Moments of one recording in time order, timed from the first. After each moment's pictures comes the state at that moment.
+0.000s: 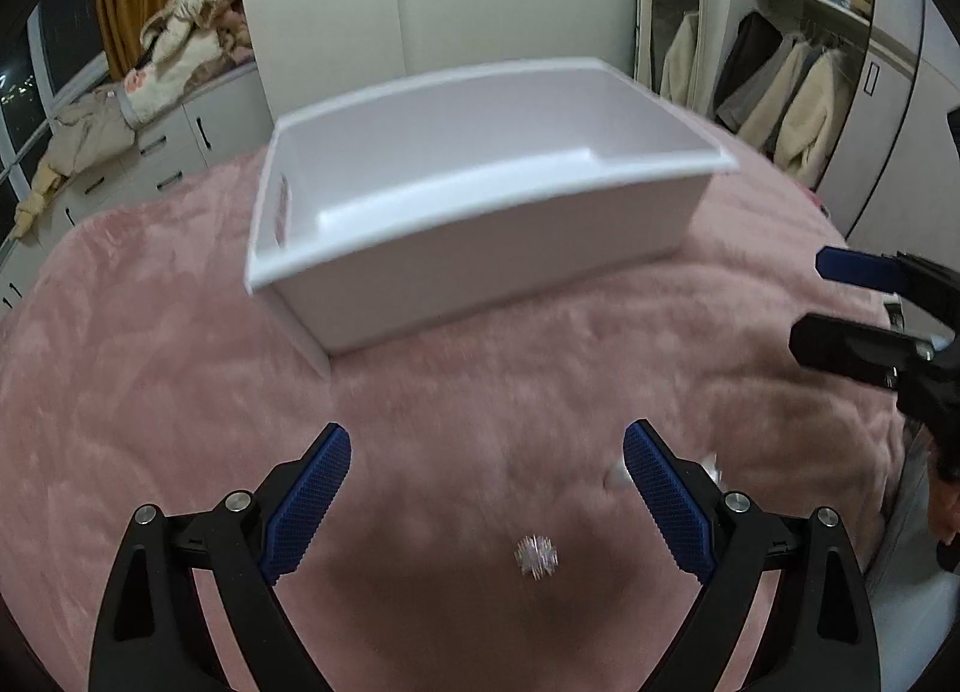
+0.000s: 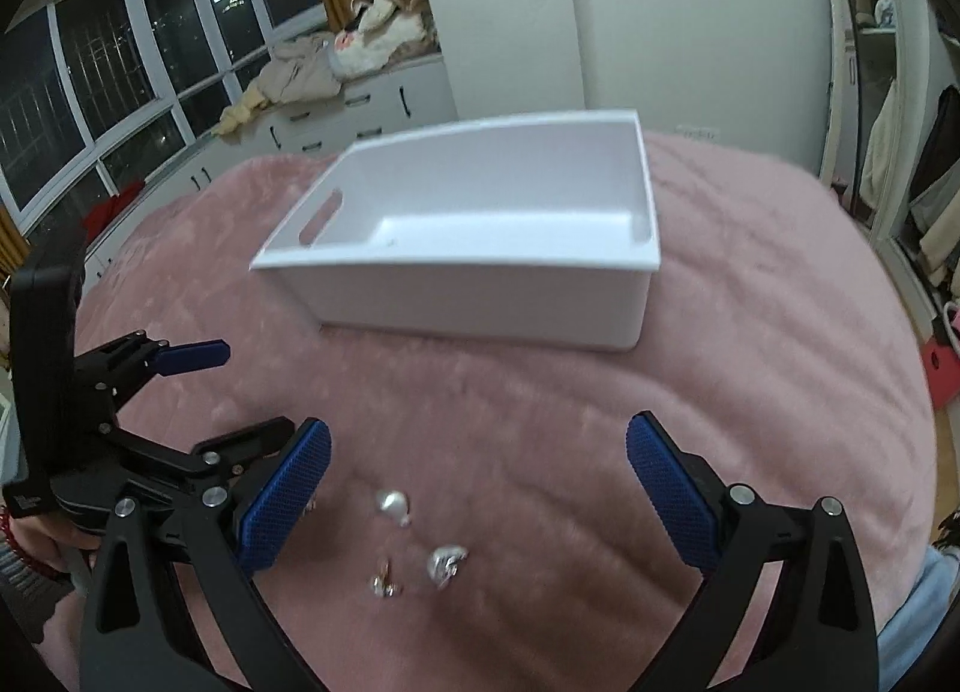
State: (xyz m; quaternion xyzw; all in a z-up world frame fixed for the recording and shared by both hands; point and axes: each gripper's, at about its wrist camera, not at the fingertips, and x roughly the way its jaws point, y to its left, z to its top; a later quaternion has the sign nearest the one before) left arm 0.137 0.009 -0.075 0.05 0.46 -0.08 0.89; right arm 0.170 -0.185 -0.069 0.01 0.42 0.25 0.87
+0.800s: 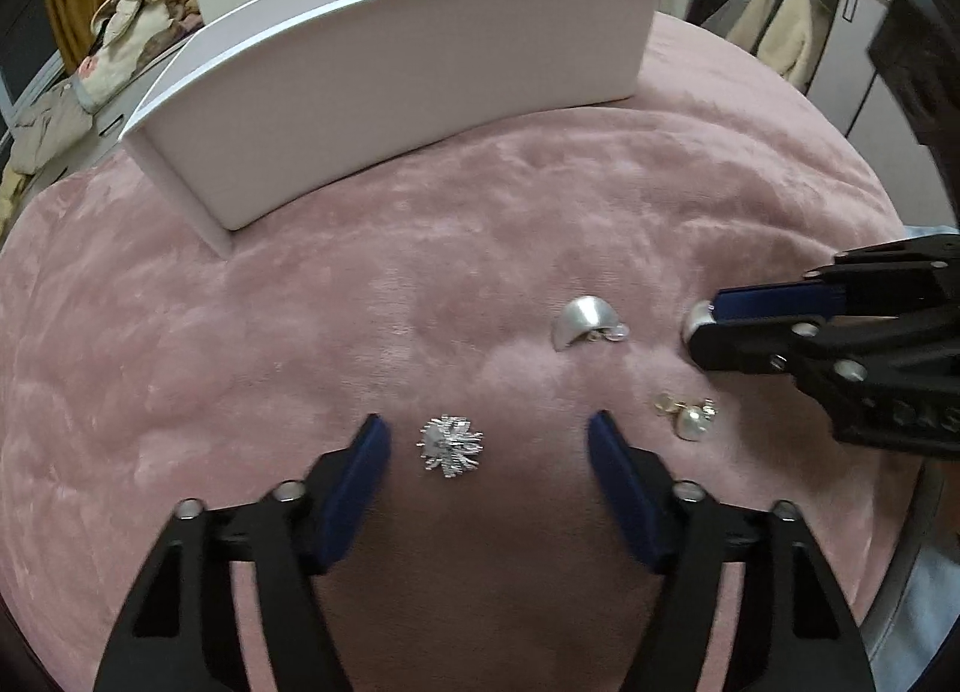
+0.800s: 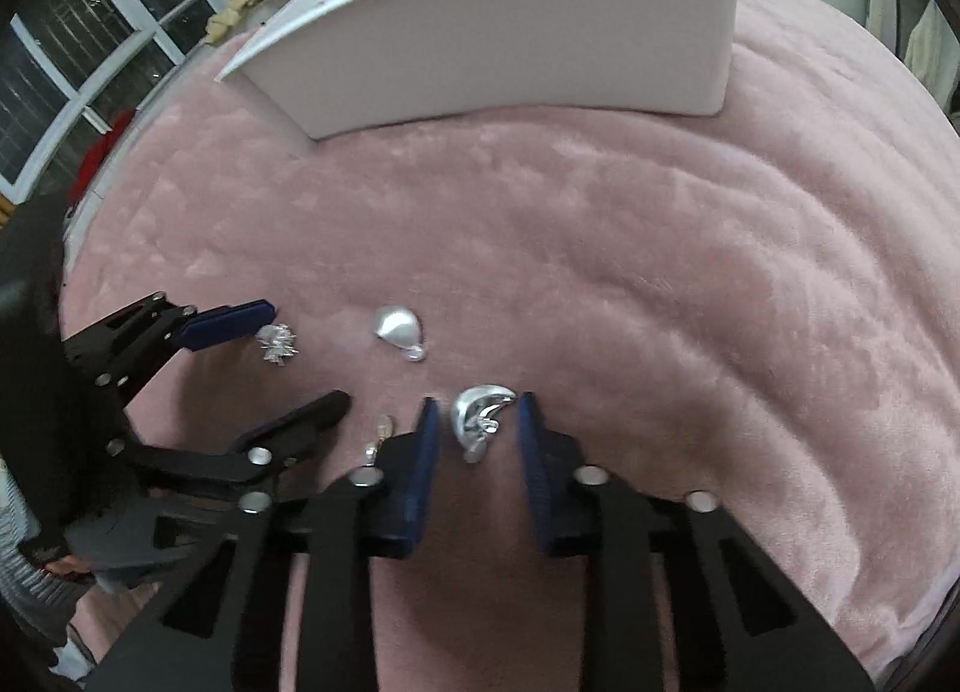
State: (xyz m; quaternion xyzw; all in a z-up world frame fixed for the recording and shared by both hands) left arm 0.108 -0.020 -0.142 0.08 0.51 -0.11 0.85; right arm 0.155 -0.162 -0.143 0.00 0.55 0.26 0.80
